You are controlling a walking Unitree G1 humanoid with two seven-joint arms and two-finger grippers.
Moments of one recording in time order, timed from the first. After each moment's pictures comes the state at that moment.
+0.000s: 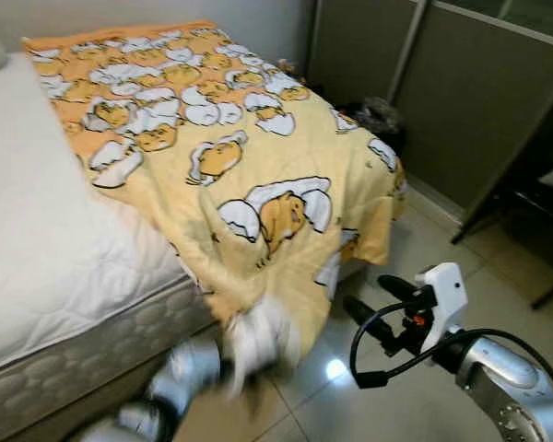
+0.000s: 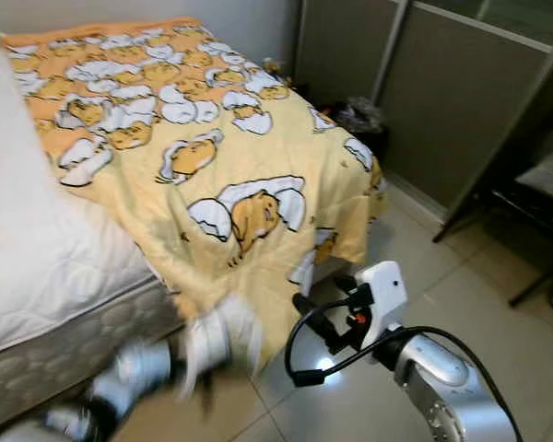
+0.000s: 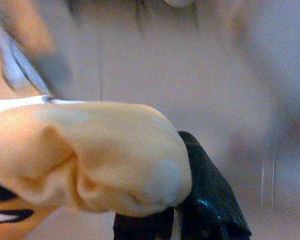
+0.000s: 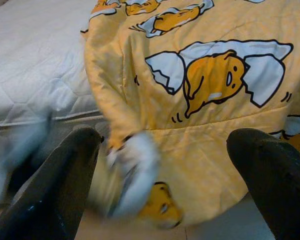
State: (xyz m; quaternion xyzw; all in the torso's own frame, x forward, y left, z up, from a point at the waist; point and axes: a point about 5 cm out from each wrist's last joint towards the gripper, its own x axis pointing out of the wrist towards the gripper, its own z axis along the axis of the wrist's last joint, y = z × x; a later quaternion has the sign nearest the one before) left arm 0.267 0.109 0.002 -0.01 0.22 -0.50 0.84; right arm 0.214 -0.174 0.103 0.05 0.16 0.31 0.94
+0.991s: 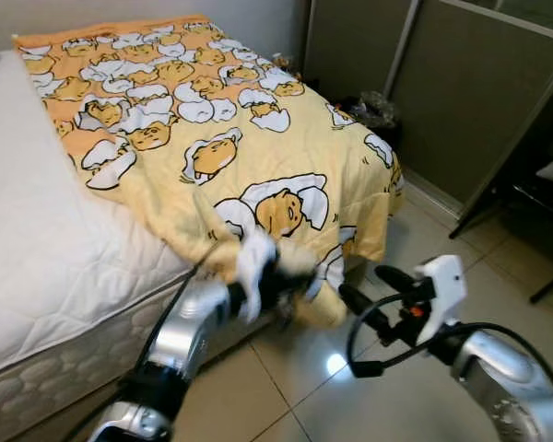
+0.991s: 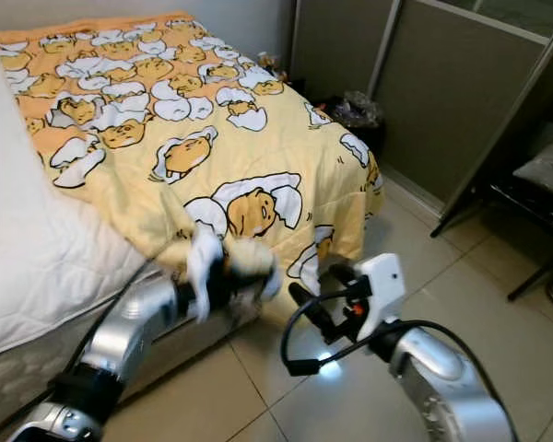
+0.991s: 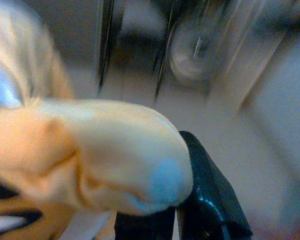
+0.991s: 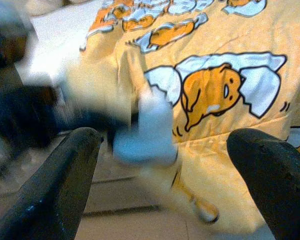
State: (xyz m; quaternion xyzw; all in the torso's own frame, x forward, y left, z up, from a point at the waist) left arm 0.287 0.089 0.059 0.01 0.16 -0.50 0.85; right arm 0.219 -0.174 0.114 0.07 0.13 0.30 0.94
